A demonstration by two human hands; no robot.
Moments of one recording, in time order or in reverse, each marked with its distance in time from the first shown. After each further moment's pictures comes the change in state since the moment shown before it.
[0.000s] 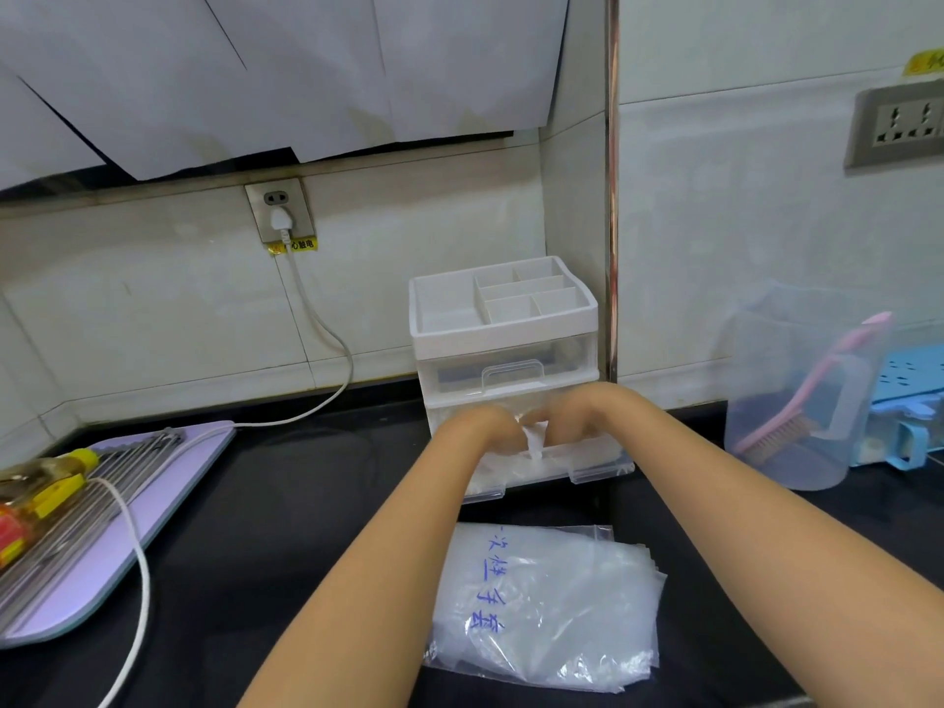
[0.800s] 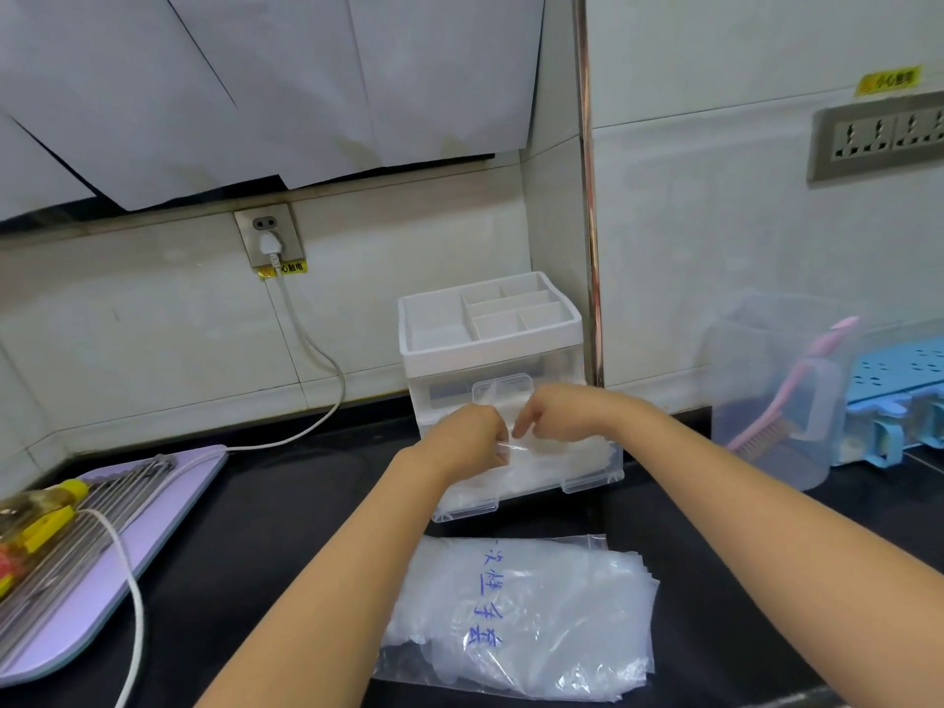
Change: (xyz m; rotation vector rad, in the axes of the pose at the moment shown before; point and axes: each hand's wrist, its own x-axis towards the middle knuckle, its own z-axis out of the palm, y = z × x) left_hand 0.002 -0.027 0.006 0.068 0.314 0.385; right_hand -0.014 0.009 0.001 0.162 0.325 -0.174
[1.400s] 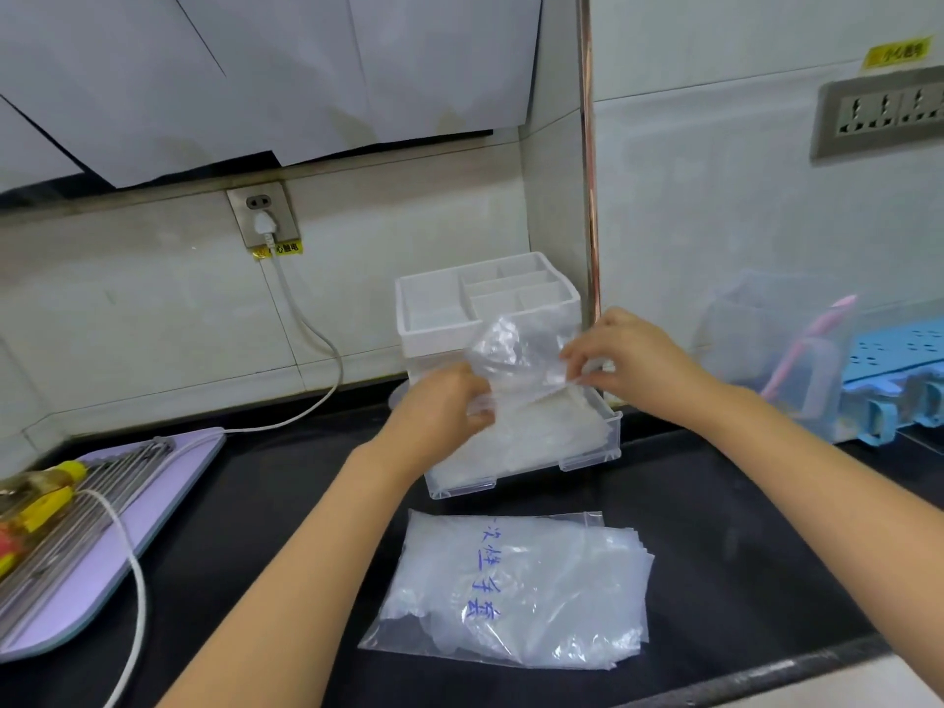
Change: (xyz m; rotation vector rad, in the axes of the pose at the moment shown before) left_hand -0.035 -0.004 -0.020 -0.020 0.313 0.078; right_hand -0.039 0.052 -0.007 0.027 0.660 -0.290
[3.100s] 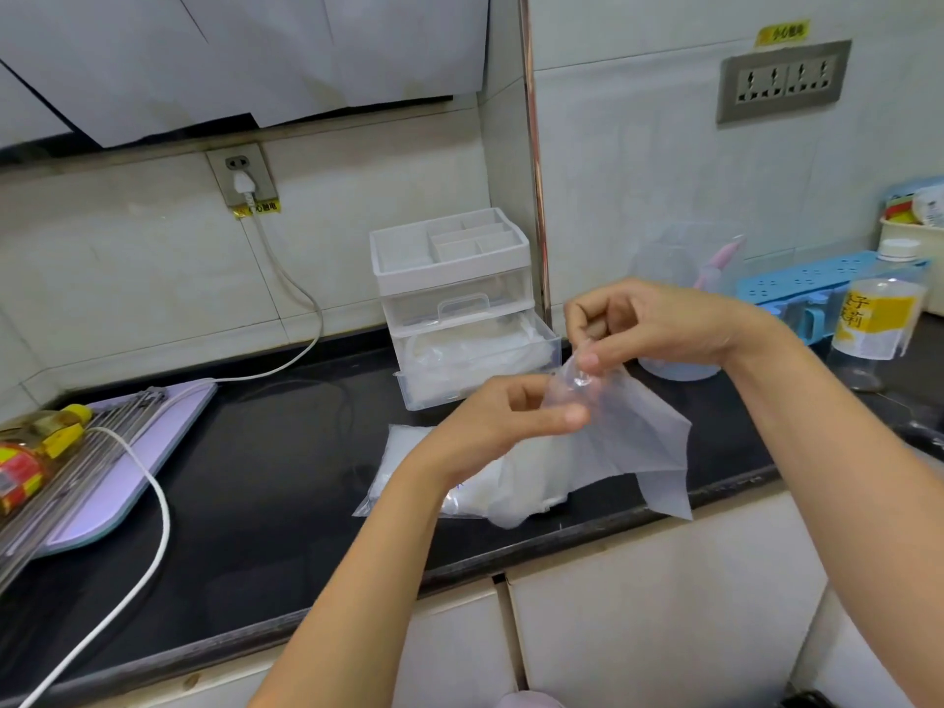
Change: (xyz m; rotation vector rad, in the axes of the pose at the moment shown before) left_hand -0.103 0.111 0.006 -1.113 -0.373 0.028; right_hand -0.101 -0.077 -0.089 0.880 -0.538 0.092
